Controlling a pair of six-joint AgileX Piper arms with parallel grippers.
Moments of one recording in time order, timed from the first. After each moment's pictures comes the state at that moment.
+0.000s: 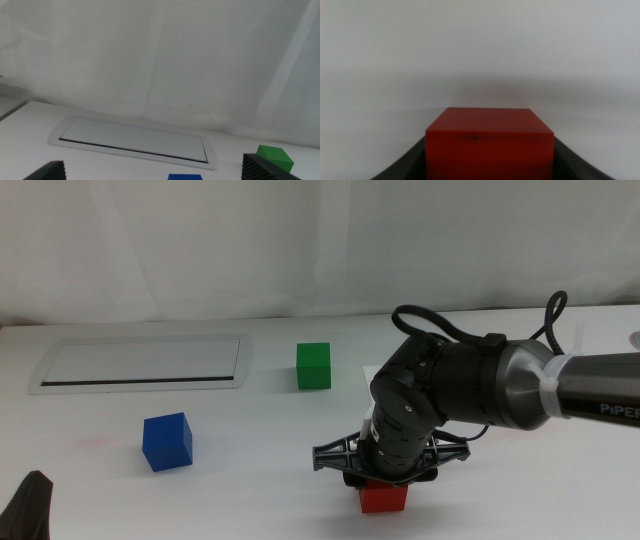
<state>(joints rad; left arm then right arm) 0.05 0.09 0.00 -0.05 0.07 -0.16 0.88 1.95 -1.28 -0.15 0.81 0.81</state>
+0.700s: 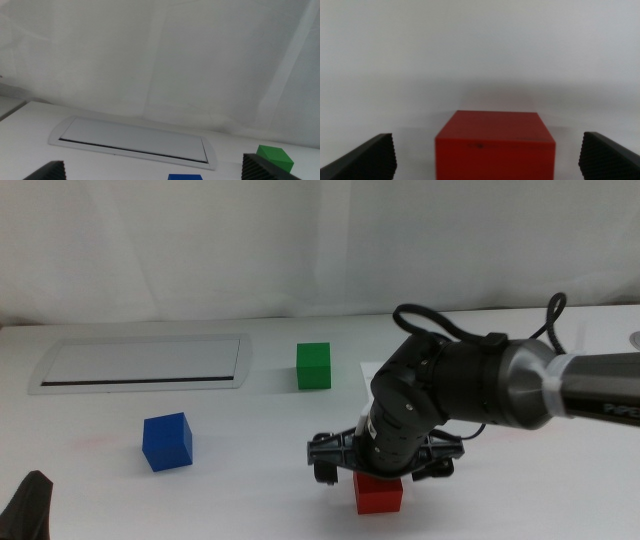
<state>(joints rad) 0.05 0.09 0.00 -0.05 0.07 -0.16 0.88 1.94 -1.28 -0.14 0.78 0.81</state>
